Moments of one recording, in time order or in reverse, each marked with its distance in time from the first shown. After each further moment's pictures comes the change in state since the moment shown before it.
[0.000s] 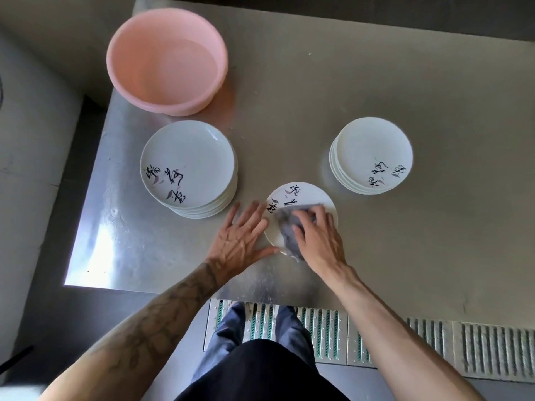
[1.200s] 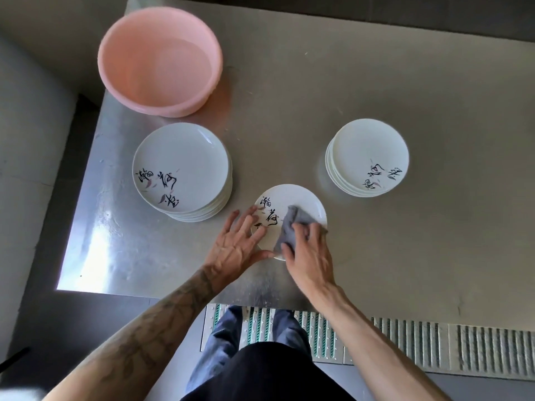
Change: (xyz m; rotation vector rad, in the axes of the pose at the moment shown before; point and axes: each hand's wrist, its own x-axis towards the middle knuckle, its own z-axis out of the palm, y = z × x) left_hand -0.003 0.004 0.001 -0.089 0.030 0.002; right_hand -0.022 -0.015 0.011 0.004 -0.006 0.088
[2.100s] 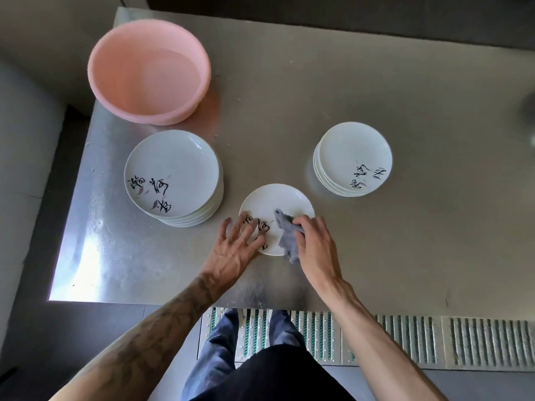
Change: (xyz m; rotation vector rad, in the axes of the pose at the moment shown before) left_hand -0.003 0.015 -0.014 0.123 -0.082 0.049; right_hand -0.003 0.008 -0.050 0.305 0.063 0.016
